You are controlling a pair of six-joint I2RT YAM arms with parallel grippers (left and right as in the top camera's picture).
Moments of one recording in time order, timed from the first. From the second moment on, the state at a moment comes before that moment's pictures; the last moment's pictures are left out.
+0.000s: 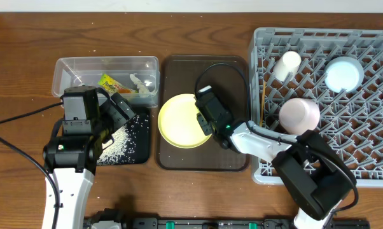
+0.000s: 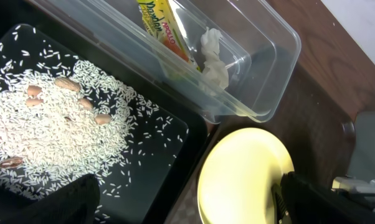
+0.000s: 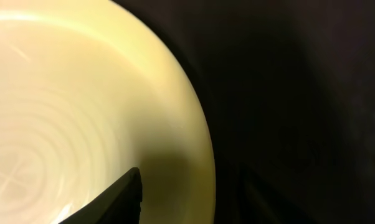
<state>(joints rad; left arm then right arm) 0.02 1.05 0.96 -0.81 0.04 -0.67 0.71 1.90 0.96 -0.01 0.25 0.16</state>
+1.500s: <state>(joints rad) 0.02 1.05 0.96 -0.81 0.04 -0.67 0.71 1.26 0.96 -0.50 0.53 0.17</state>
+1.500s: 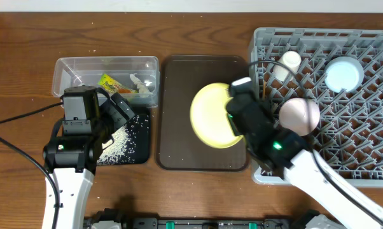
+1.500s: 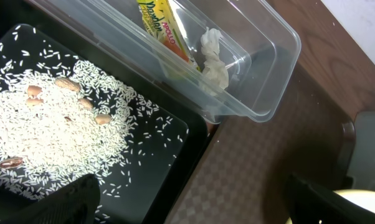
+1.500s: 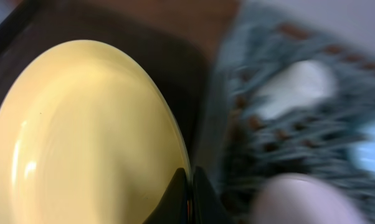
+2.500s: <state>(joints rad) 0.02 1.05 0.96 -0.81 0.04 -0.67 0.65 1.13 0.95 -0.64 1.21 0.15</state>
